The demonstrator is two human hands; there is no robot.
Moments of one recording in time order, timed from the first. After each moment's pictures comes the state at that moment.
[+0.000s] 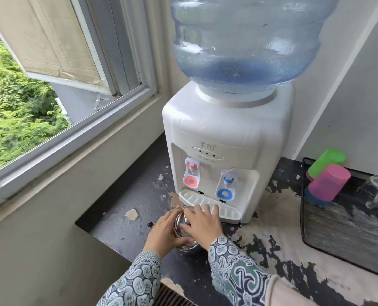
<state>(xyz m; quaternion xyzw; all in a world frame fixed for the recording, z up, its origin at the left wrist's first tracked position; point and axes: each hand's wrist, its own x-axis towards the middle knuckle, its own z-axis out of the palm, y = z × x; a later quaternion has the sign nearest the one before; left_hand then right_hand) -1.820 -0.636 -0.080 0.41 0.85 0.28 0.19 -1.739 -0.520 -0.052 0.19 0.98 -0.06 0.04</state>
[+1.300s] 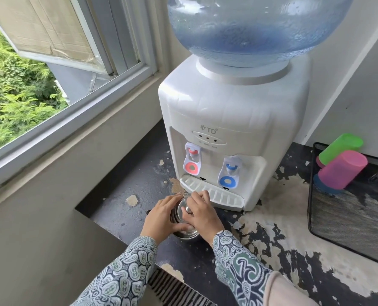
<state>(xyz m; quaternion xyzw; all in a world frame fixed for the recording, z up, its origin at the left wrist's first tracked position) -1.826 -0.635 -0.076 0.42 0.86 0.25 0.15 -1.747 -0.514 -0.104 0.12 0.93 -0.16 -0.29</state>
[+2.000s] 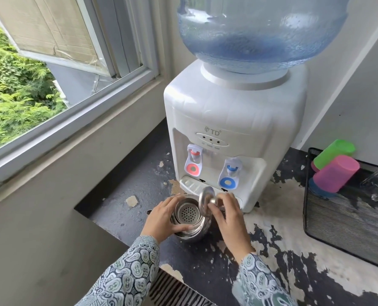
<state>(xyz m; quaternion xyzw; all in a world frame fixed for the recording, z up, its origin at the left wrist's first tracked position) -1.827 -0.638 -0.079 0.44 0.85 0.26 0.16 -1.684 -0.501 -0.064 0.22 0.85 -0.40 -0.28</state>
